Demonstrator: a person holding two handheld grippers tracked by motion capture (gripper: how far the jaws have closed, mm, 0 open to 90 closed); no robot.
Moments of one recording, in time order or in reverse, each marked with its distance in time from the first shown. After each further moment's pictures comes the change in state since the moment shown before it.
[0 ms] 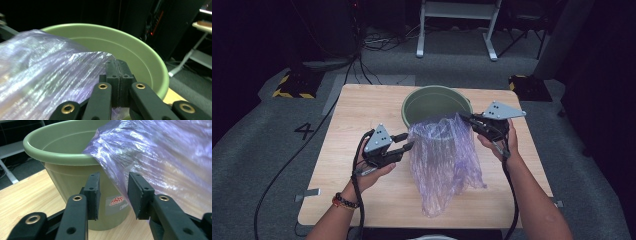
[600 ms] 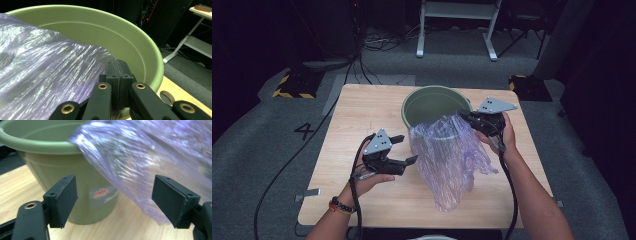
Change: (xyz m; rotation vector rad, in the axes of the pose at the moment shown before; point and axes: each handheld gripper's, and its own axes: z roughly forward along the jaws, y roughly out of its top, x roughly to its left) left arm -0.009 -0.007 -0.002 0.027 -0.103 -0.023; right arm -0.010 -0.002 0.017 0.113 -0.039 0.006
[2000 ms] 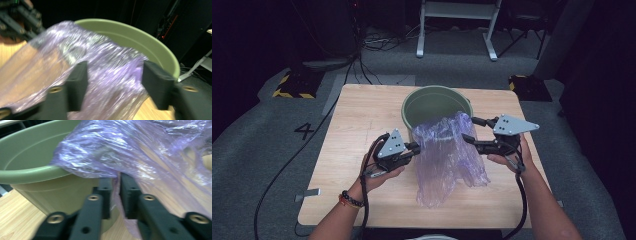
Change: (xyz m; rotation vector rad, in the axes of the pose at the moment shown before) left arm -0.010 0.013 0.019 0.005 0.022 0.150; right arm 0.027 -0.010 -0.057 -0.105 0.126 -0.092
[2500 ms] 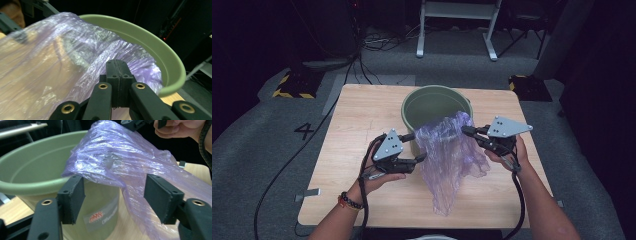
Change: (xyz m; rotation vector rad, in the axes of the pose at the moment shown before) left arm -0.006 0.007 -0.009 -0.082 0.019 -0.012; right arm 0.003 0.001 0.008 0.014 0.018 -0.064
